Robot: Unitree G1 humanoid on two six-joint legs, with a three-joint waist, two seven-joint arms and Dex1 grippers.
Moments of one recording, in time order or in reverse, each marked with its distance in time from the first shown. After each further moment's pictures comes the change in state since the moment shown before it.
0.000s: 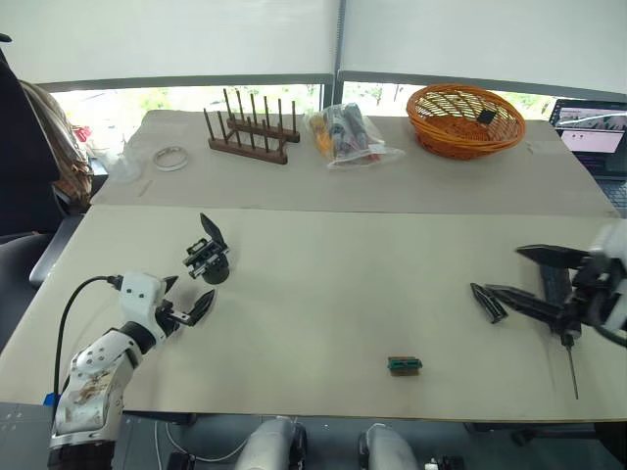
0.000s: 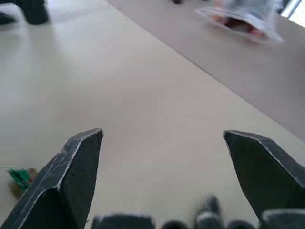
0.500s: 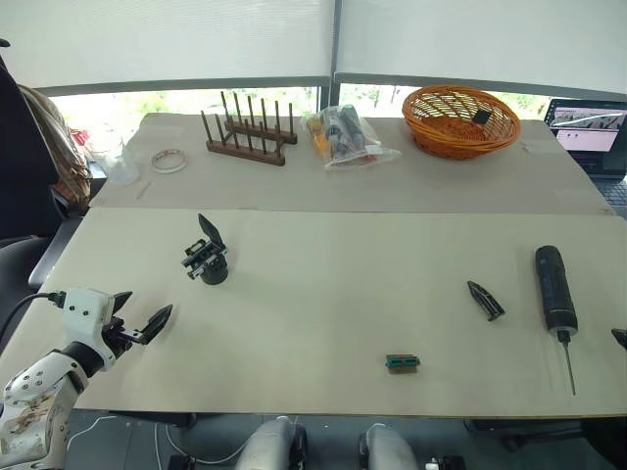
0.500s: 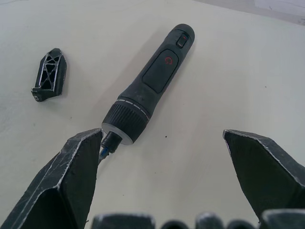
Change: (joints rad) left arm 0.199 0.114 0.197 -0.051 -0.078 0.023 -0.060; right arm 0.301 0.004 -0.382 0.598 -0.205 -0.194 0.075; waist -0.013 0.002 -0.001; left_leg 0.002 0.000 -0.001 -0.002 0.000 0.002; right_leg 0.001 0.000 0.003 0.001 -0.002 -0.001
